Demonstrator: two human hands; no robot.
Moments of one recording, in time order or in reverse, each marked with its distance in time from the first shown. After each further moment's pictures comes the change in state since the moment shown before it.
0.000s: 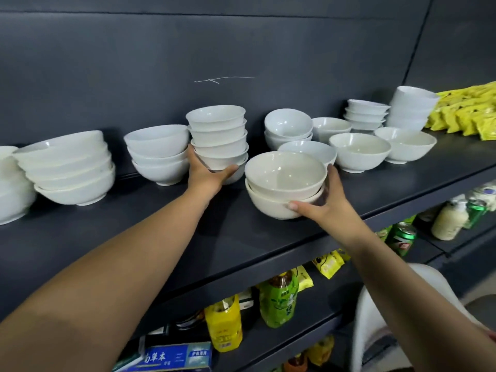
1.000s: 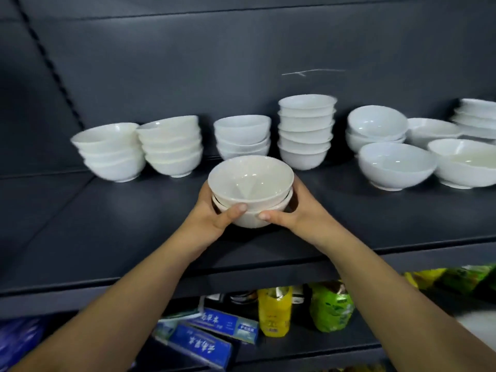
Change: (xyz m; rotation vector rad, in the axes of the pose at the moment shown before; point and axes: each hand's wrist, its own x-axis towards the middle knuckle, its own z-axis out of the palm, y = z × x) left_hand -0.120 0.002 -0.129 -0.109 -0.138 -0.023; right_hand 0.009 -0.026 0.125 0.117 -0.520 -0.128
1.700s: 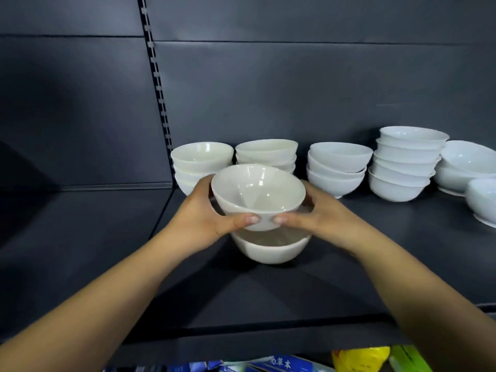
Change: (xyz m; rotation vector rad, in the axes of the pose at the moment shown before) left_hand 0.000 0.008 -0.205 0.224 0.047 0.131; right_hand 0.074 -0.080 0.155 -0.215 -0.110 -0.055
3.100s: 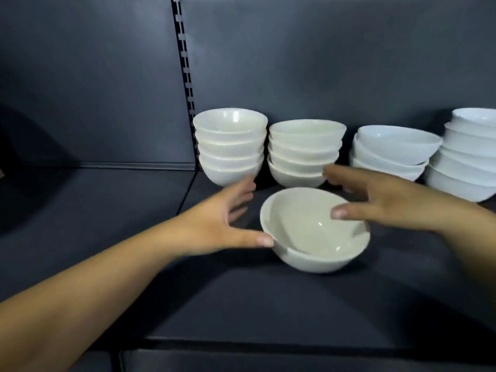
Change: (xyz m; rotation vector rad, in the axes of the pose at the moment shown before) left_hand 0.002 -0.037 -0.029 -0.085 -0.341 -0.133; right_hand 0.034 -0.004 -0.026 -0.329 -0.303 0.078
